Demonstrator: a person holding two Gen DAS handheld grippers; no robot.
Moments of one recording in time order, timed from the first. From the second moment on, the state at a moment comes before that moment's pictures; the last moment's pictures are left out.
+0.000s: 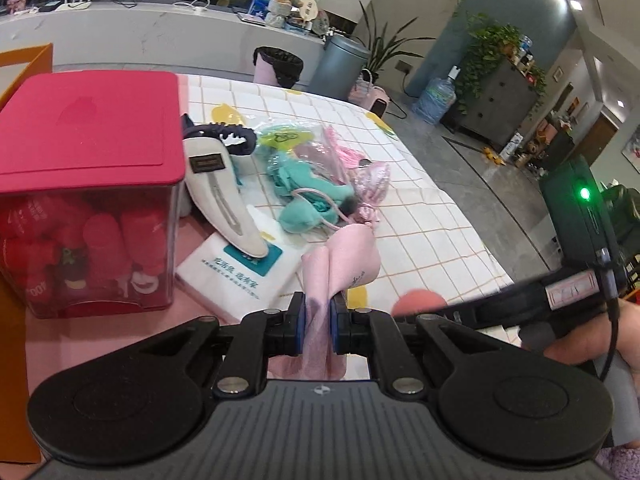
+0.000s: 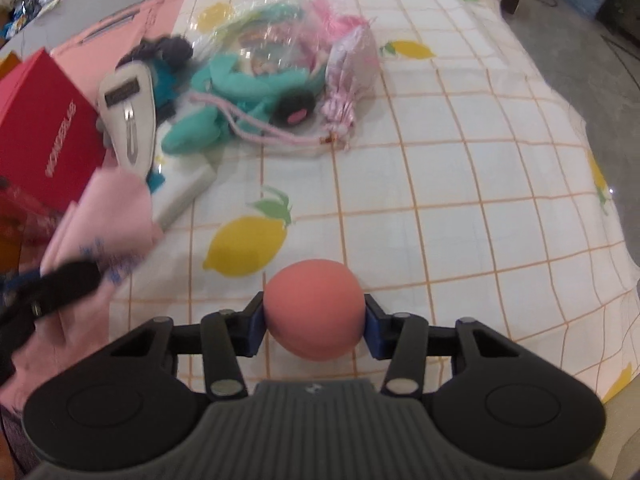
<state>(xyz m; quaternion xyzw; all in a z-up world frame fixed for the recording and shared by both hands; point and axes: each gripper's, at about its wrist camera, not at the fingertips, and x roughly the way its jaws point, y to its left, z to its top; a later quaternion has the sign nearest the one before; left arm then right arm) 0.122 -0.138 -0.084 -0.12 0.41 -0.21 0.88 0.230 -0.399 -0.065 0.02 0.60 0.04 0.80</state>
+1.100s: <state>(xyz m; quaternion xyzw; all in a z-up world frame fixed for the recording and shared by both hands) 0.093 -0.046 0.047 -0.04 0.33 -0.10 0.94 0.202 -0.324 0.089 0.09 0.31 0.12 0.94</state>
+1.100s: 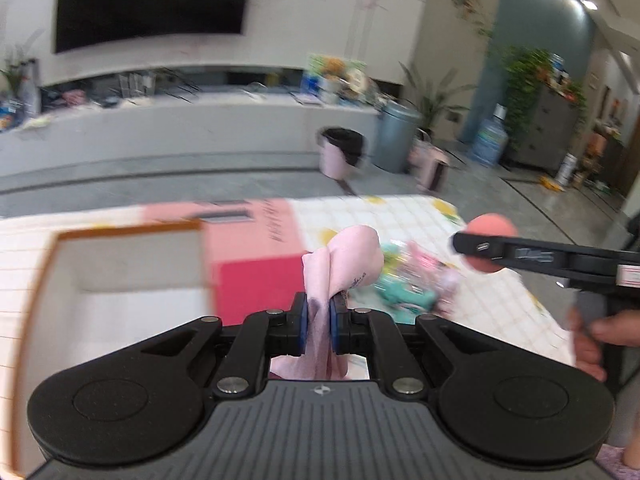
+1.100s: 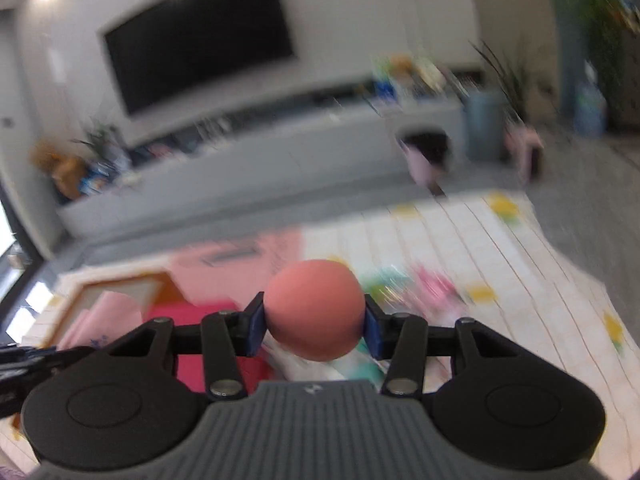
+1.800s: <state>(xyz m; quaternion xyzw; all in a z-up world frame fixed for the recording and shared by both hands) 0.102 0.081 -0.033 0.01 0.47 0.05 0.88 0.185 -0.107 0.074 -0.03 0.34 0.29 0.89</state>
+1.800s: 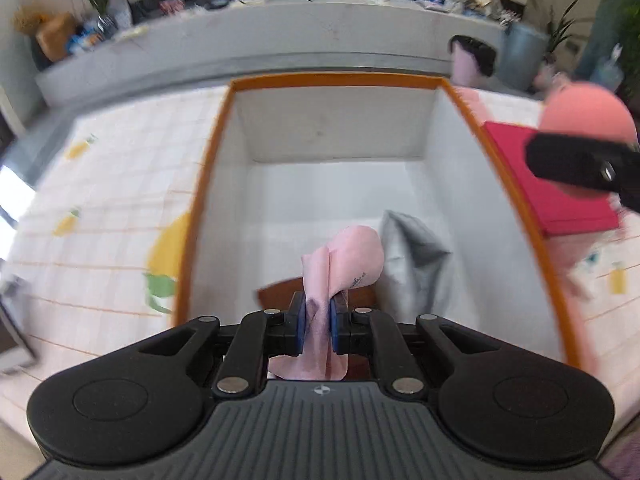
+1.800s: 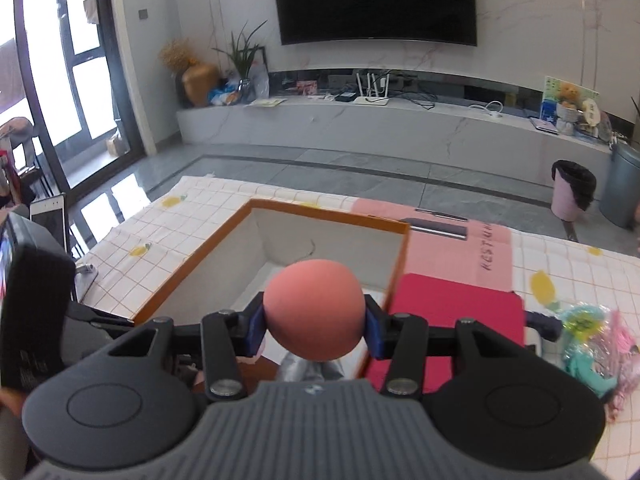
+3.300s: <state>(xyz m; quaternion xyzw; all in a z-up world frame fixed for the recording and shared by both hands) 0.095 0.145 -0.018 -0.13 0.44 0.06 0.89 0.161 -0.056 0.006 -0.21 0.42 0.30 0.83</state>
